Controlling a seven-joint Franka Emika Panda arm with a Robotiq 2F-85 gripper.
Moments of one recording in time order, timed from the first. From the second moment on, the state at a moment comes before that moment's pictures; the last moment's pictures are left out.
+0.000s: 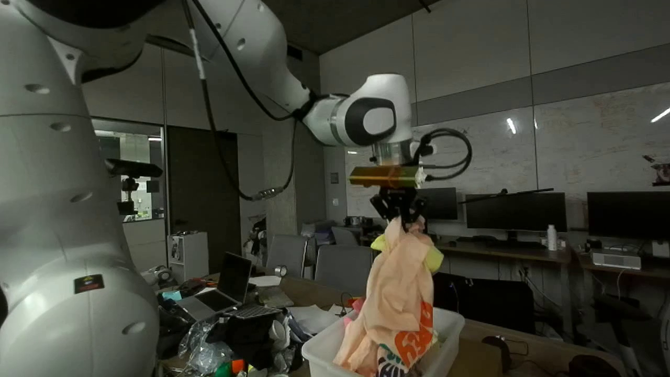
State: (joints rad) arm -0.21 -0.25 -0.11 -2.23 0.15 2.28 -0.41
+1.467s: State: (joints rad) arm 0.14 -0.35 -0.08 -1.98 0.35 1.64 -0.34
